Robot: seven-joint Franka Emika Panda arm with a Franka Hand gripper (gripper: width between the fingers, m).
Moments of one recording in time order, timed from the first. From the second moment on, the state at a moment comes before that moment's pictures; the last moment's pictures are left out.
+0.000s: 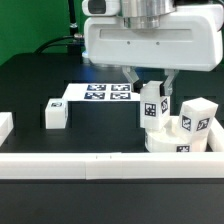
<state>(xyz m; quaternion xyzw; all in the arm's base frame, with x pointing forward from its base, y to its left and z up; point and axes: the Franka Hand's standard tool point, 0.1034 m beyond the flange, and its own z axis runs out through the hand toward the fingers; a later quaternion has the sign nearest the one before) 0.592 0.039 0.092 -0.94 0.35 0.02 0.05</state>
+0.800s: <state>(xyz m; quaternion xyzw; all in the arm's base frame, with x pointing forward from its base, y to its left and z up) 0.595 0.050 0.092 -0.70 0.71 0.04 0.07</state>
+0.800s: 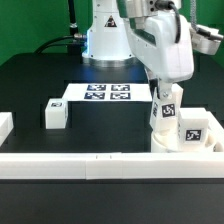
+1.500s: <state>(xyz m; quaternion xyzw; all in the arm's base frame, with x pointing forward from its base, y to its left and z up) 0.599 0.056 0.092 -0.38 0.92 0.07 0.11</state>
